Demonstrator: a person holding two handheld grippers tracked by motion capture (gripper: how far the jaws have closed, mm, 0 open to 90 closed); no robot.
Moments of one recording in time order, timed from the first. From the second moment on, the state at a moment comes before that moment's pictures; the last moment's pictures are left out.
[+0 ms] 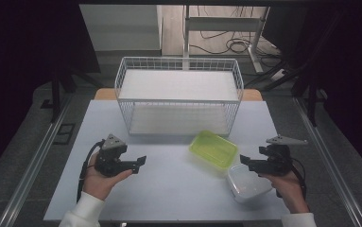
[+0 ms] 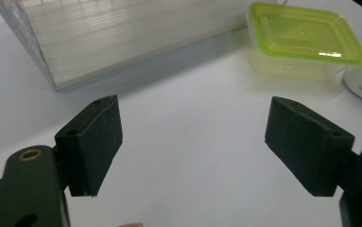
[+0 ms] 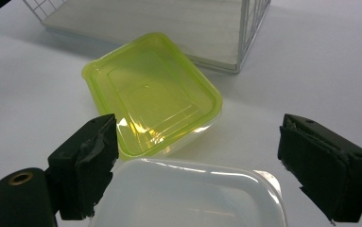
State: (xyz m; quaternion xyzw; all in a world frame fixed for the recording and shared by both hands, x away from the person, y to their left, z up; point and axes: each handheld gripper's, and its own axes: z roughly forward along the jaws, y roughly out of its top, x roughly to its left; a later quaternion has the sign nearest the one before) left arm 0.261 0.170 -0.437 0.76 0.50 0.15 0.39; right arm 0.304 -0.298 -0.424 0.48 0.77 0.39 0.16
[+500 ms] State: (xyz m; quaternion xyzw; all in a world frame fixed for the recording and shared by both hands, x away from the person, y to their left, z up) left arm 0.262 0.177 -0.443 0.76 0.51 0.12 0.39; right arm 0.300 -0.289 -0.425 0.47 0.78 0.38 0.16
